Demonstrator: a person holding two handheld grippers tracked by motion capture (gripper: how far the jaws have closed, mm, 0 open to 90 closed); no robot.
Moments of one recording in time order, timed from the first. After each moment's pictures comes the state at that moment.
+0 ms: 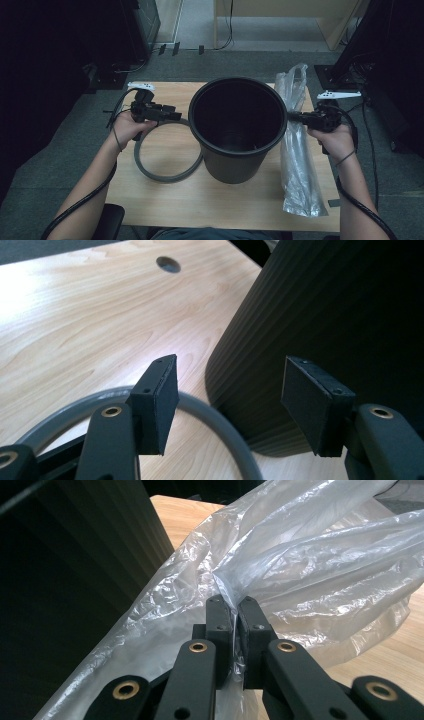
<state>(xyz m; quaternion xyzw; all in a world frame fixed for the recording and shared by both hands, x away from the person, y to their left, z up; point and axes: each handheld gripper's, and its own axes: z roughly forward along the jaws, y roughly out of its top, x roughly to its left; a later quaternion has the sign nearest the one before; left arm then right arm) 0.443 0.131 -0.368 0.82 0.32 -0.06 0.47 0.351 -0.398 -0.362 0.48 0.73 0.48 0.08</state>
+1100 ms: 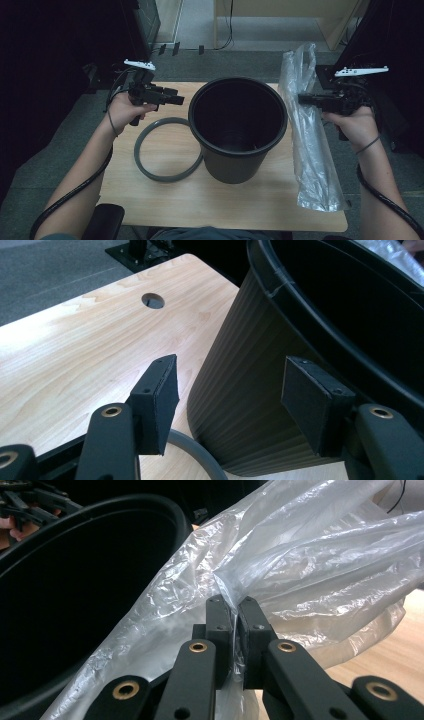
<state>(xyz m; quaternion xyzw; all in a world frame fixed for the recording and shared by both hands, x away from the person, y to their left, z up) 0.441 0.113 -0.297 0.83 0.29 -0.05 0.48 0.343 -0.403 -0.280 0.46 0.74 0.49 0.09</state>
